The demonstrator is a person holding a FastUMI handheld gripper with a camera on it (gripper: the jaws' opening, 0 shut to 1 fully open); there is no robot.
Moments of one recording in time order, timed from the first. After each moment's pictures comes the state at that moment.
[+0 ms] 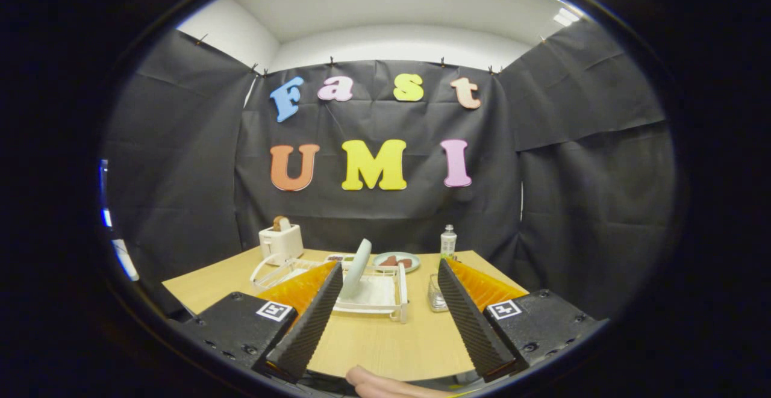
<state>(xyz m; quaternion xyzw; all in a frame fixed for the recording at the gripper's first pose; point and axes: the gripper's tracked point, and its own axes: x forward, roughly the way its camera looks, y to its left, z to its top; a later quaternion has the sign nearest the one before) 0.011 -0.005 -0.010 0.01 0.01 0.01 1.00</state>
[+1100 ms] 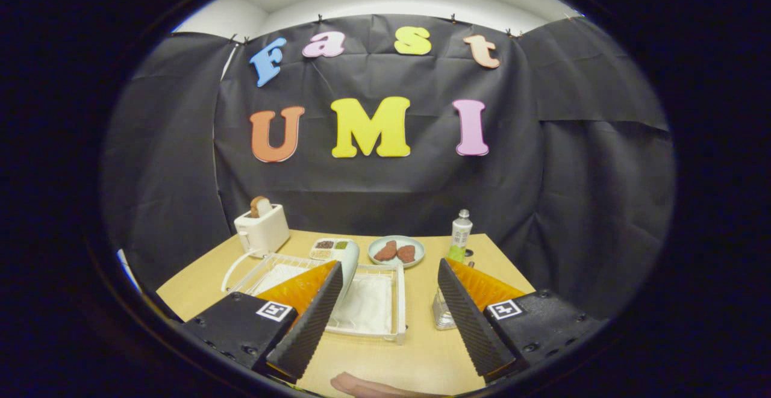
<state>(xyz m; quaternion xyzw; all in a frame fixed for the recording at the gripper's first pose) 0.194 -0.010 0.028 -0.01 0.14 0.01 0.99</state>
